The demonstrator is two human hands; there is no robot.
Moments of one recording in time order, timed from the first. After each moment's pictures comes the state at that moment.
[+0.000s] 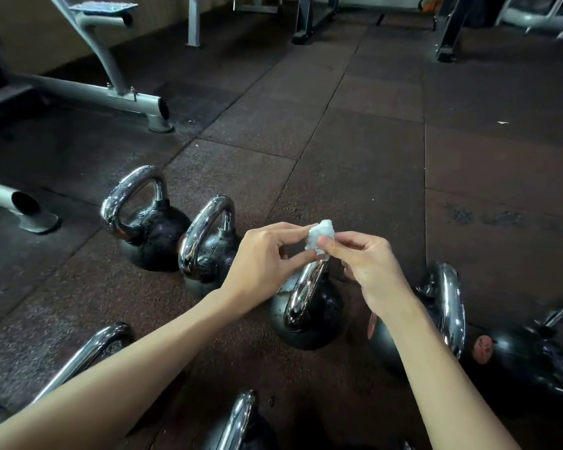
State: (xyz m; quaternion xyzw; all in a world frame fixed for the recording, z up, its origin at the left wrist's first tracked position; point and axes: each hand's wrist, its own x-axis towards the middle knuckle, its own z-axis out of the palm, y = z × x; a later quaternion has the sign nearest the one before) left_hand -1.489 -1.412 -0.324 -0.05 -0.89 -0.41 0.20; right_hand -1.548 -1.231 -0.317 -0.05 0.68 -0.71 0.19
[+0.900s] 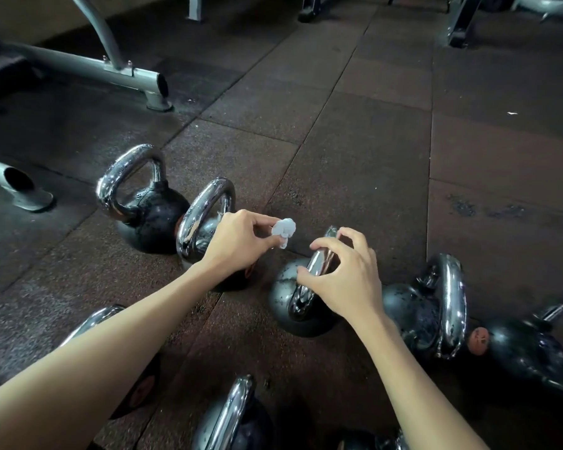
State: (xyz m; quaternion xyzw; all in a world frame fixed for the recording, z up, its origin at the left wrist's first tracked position) left_hand -1.510 -1.460 -0.356 0.11 -0.93 -0.35 0.10; right_hand -1.522 -1.246 -0.364 -0.13 0.93 -0.35 0.03
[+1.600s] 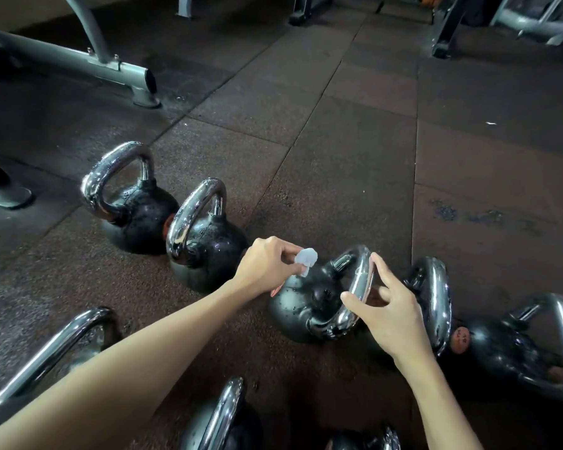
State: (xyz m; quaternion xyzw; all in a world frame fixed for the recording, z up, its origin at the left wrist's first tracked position) left_hand -1.520 -1.411 -0.399 0.08 -0.91 -0.40 -0.01; right_hand -1.498 -1.168 -0.359 -0.01 0.86 -0.49 0.11
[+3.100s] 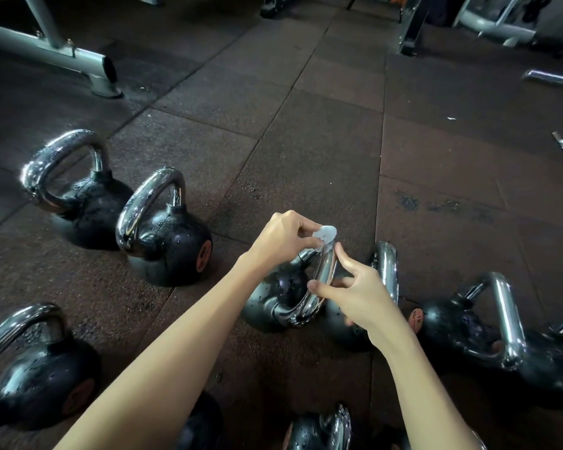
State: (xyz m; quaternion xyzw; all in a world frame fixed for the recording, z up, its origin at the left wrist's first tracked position) left_hand -1.572 -1.332 -0.376 -0.02 -0.89 -0.46 0.00; right_hand -1.511 -1.146 -0.335 0.02 0.83 -0.50 0.22
